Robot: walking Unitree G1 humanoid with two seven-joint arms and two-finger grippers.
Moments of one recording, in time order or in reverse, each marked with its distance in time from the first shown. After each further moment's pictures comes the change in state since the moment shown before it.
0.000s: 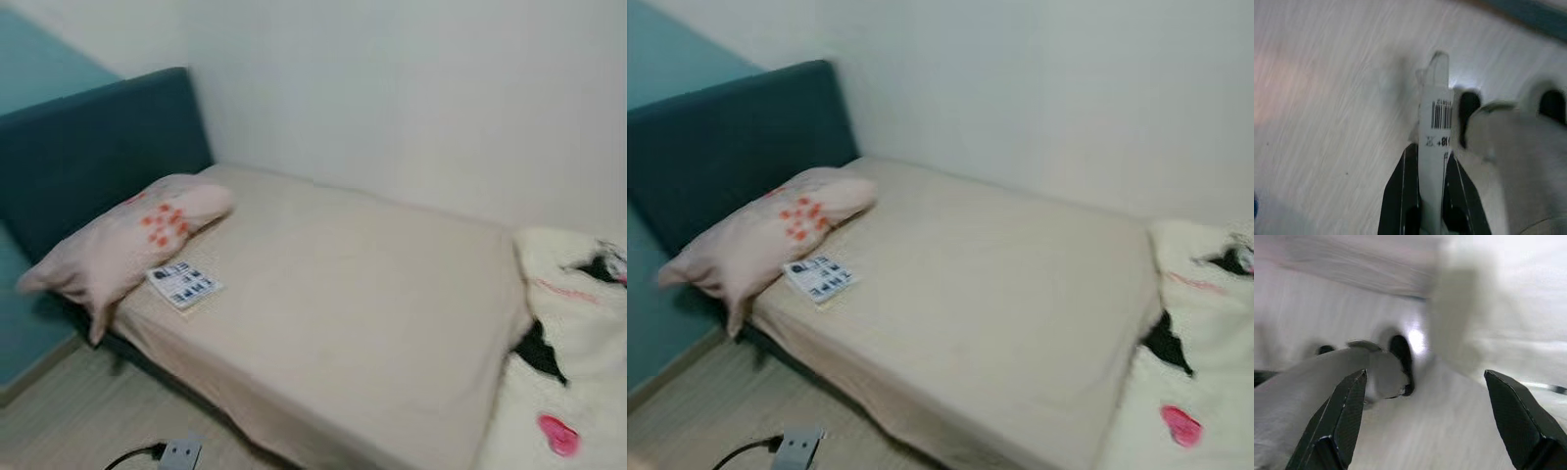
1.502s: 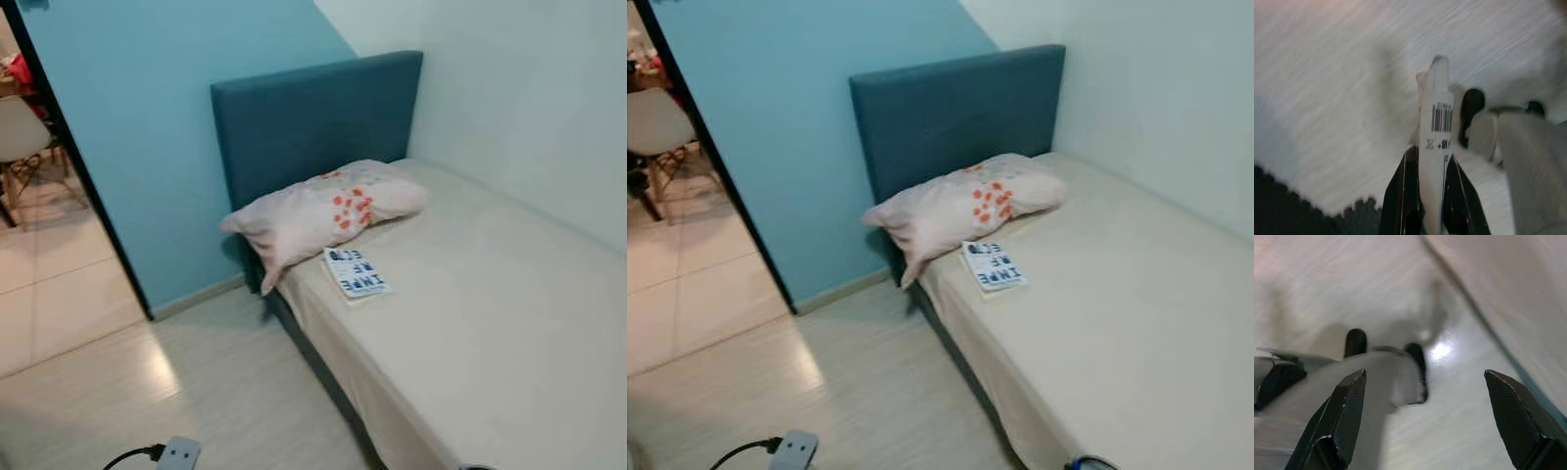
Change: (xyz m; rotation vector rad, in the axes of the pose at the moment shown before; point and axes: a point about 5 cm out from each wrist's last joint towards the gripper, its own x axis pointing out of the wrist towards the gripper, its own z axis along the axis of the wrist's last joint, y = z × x) left arm -0.001 -0.002 -0.004 0.041 -0.010 -0.028; right arm 0.006 0.041 0.000 -0.070 -0.016 0.094
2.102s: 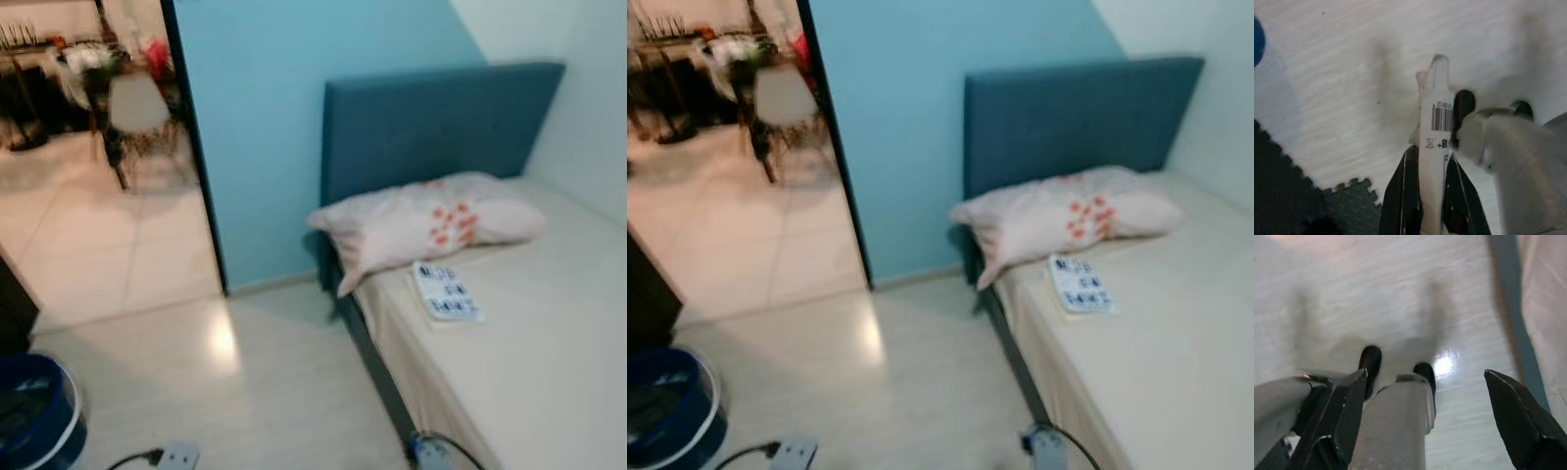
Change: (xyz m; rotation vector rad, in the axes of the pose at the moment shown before) left arm 0.001 -0.004 0.010 -0.010 -0.042 -0.009; right arm 0.014 0.052 0.039 -0.077 -0.029 0.057
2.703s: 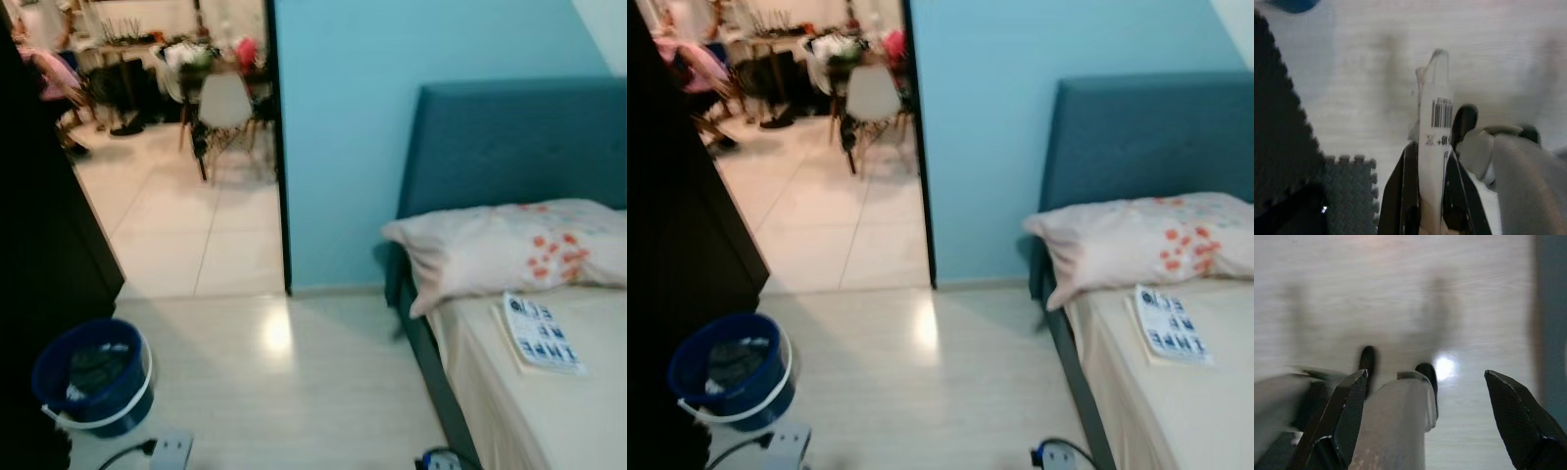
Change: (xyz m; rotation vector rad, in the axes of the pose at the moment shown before) left arm -0.002 0.021 0.004 -0.159 -0.024 0.087; right arm -0.001 -0.001 -0.005 0.002 0.006 0.027
